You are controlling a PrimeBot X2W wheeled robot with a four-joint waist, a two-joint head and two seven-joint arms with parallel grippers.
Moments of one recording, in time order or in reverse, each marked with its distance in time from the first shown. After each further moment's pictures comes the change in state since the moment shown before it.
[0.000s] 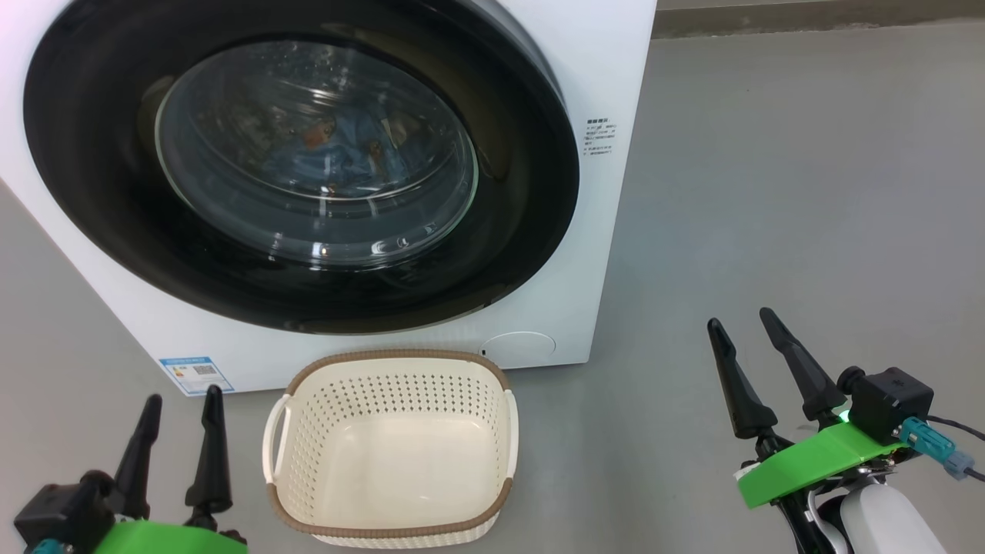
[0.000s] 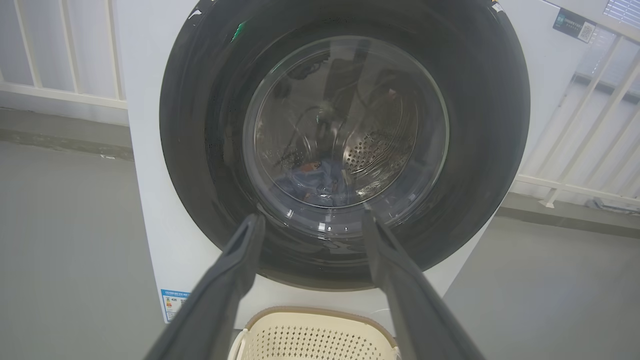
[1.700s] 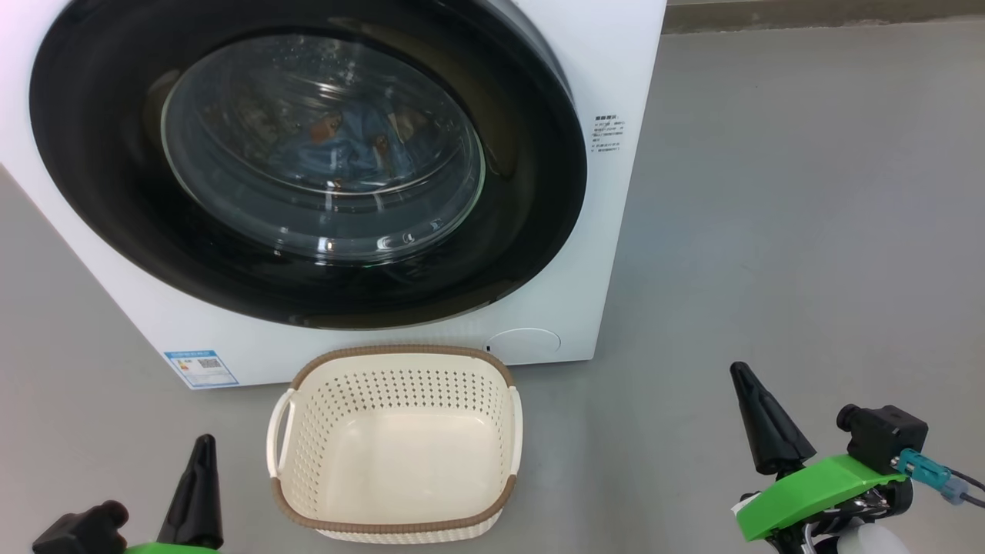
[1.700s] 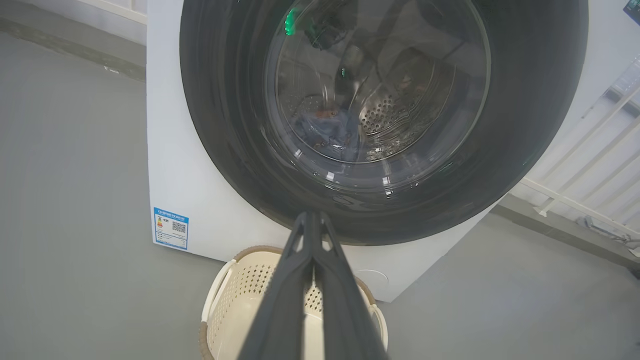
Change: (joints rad) left arm 0.038 -0.040 -0.007 0.078 -0.139 0.000 0.040; right arm 0.059 0.033 -0.015 0.065 0.123 -0.003 0.036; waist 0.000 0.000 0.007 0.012
